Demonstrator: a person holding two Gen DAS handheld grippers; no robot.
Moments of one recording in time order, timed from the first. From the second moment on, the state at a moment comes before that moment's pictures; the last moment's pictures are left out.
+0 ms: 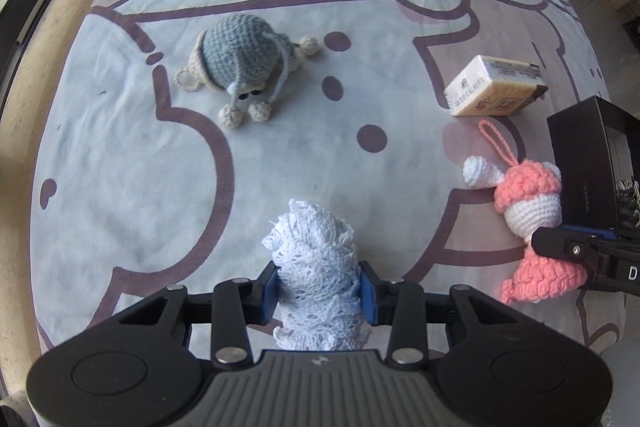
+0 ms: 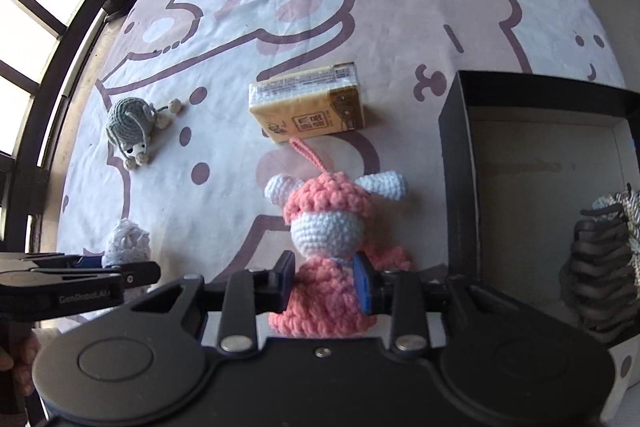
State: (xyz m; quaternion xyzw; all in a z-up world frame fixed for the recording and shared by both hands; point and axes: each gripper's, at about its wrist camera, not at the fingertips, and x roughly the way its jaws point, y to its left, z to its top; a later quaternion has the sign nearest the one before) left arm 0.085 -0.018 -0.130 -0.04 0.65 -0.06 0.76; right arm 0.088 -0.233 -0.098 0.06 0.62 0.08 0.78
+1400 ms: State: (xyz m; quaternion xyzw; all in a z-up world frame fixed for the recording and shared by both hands) left arm 0.091 -0.029 -0.068 -0.05 0.60 -0.09 0.79; right arm 0.077 -0.242 -0.060 0.09 0.56 0.09 0.82
